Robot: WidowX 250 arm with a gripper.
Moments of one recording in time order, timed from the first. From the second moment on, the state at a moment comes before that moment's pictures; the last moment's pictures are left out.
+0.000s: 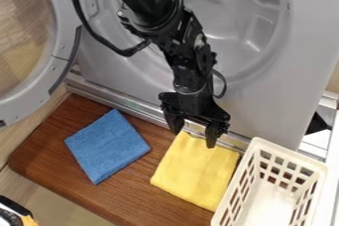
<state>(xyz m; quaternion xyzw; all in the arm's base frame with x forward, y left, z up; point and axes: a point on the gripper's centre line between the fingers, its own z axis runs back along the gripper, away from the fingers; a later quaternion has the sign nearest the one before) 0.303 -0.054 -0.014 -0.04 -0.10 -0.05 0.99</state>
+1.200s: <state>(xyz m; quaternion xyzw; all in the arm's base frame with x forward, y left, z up) 0.286 -0.072 -0.078 0.03 -0.04 -0.05 1.00</state>
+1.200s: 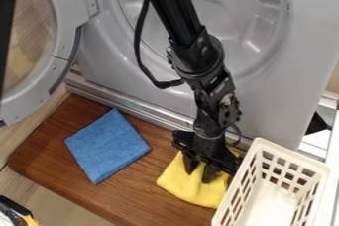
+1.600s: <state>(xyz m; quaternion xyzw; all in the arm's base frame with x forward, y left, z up) 0.276 -0.067 -0.077 0.04 -0.05 -0.03 1.00</state>
